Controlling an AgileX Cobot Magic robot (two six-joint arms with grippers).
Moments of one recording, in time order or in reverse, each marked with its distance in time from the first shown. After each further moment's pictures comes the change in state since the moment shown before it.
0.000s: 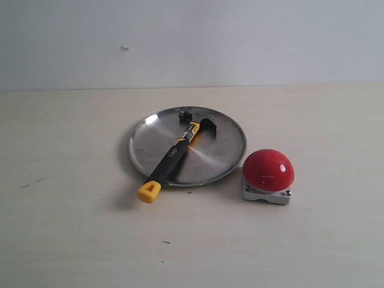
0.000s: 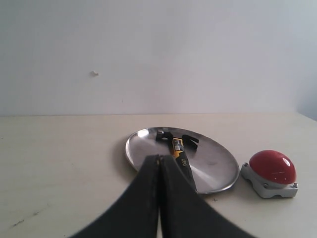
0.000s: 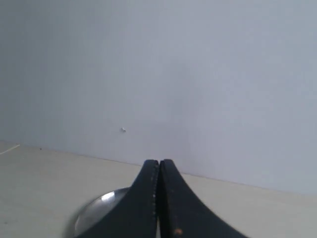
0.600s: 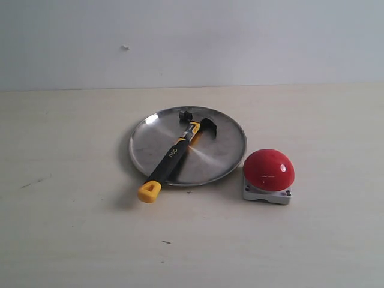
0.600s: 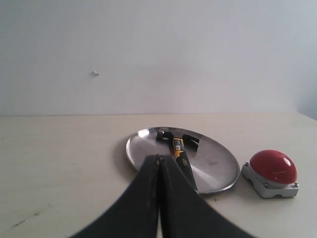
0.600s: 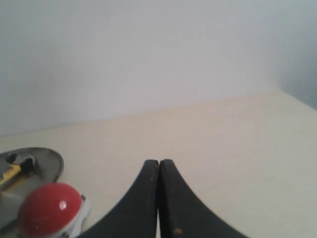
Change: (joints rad) left arm 0.000 0.000 0.000 0.000 0.000 0.002; right arm -0.072 -0.358 0.283 -1.532 -0.036 1.565
